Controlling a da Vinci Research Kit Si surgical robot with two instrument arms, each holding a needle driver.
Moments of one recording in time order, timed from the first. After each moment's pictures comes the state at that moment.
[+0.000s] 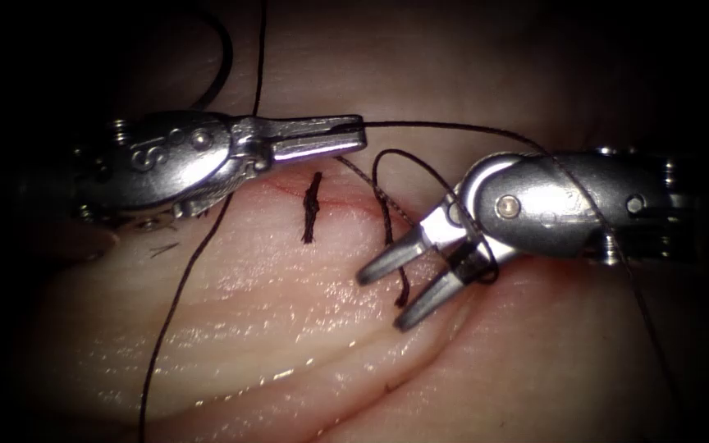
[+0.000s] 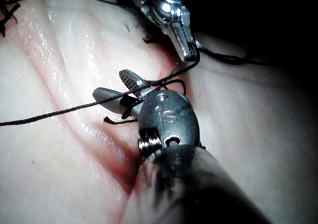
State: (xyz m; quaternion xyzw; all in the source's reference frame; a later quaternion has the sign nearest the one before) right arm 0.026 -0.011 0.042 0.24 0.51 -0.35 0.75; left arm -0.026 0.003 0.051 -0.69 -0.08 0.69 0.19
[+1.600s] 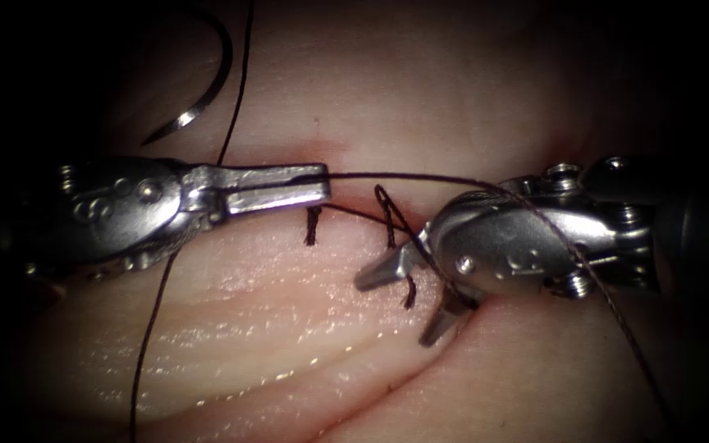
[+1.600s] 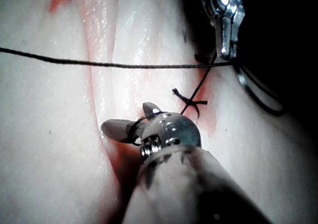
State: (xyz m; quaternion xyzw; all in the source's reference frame) right arm 0.027 -0.013 0.045 0.20 0.33 -0.48 0.79; left arm -0.024 0.000 0.047 -0.69 -0.07 0.70 0.19
